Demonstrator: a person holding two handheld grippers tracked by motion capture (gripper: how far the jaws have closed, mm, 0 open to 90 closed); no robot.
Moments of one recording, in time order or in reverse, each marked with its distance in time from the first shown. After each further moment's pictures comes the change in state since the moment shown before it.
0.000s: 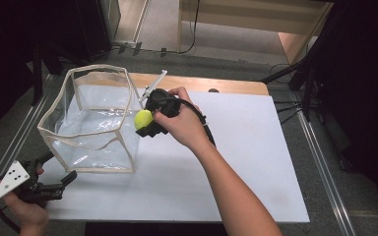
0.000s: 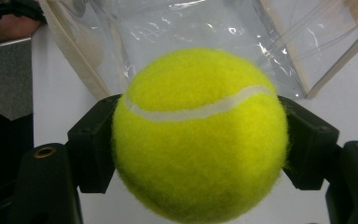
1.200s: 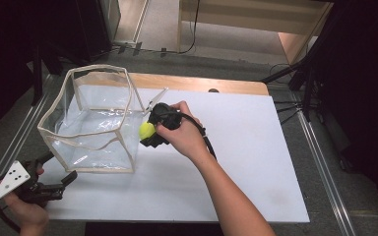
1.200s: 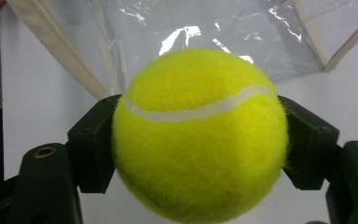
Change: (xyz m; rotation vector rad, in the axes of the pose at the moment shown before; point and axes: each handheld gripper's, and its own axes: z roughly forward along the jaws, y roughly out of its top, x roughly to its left) left arm -0.001 0.000 0.000 0.007 0.002 0.003; right arm 0.000 -0.030 0.035 0.023 -0.019 0.029
